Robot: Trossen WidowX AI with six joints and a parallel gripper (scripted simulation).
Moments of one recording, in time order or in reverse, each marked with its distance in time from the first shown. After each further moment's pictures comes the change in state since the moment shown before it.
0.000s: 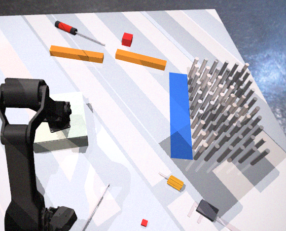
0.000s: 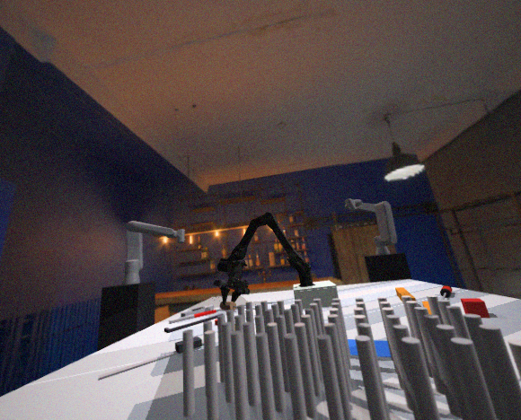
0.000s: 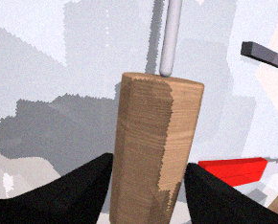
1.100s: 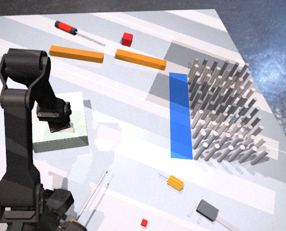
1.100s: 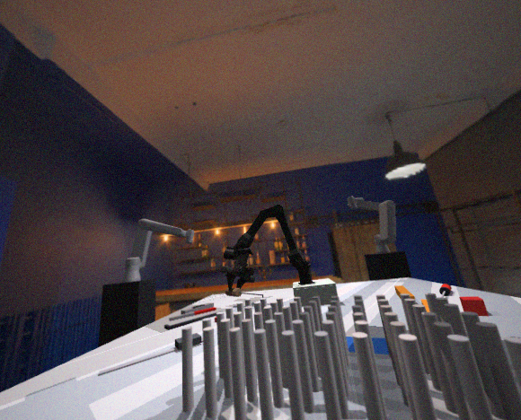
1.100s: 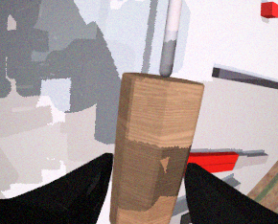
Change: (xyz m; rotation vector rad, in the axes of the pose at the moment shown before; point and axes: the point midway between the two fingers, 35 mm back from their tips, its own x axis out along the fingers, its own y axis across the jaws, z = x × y) arm -0.051 0.002 0.024 -0.006 0.024 -0.007
